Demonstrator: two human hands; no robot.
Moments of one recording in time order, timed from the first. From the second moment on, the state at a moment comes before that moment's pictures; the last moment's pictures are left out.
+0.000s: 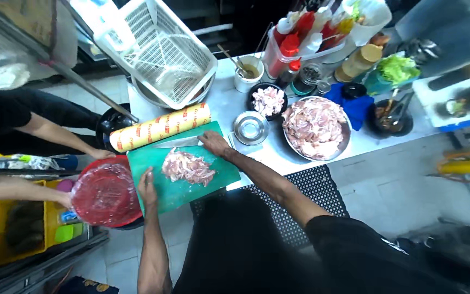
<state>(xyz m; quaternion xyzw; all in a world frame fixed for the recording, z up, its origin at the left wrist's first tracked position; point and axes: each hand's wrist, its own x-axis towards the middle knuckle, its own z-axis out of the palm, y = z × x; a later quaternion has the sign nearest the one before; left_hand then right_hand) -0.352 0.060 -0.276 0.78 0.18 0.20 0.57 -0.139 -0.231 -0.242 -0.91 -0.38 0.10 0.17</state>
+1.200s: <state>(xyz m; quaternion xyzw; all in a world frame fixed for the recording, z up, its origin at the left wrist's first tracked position) -0.522 0.051 -0.264 0.77 0.33 0.12 0.53 0.001 -0.203 -0.130 -0.66 0.03 0.21 0.72</state>
